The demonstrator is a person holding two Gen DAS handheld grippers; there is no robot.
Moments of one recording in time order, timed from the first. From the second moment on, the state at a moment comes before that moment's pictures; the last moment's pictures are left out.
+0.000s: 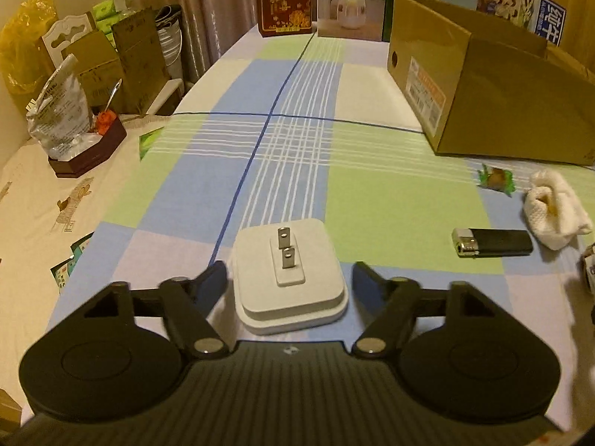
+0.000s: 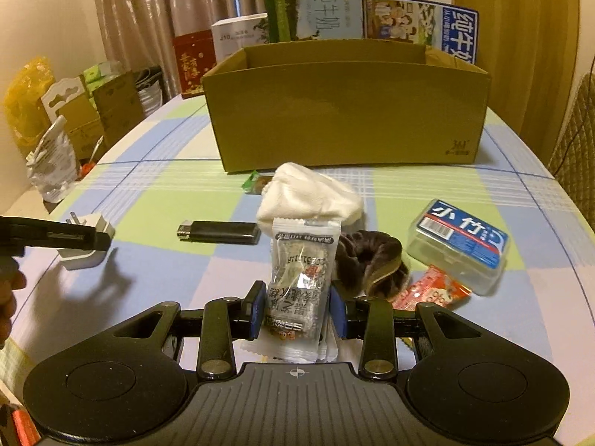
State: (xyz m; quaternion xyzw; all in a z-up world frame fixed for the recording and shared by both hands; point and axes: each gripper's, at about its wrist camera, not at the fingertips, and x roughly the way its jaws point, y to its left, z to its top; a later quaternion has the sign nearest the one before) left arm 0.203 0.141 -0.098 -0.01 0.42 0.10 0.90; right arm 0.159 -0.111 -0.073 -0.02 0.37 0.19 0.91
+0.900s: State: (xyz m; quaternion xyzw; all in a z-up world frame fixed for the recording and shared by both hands) left arm 0.168 0.033 -0.104 0.05 0.43 -0.03 0.90; right arm 0.164 -0.136 -0.078 -0.01 0.40 0.16 0.90
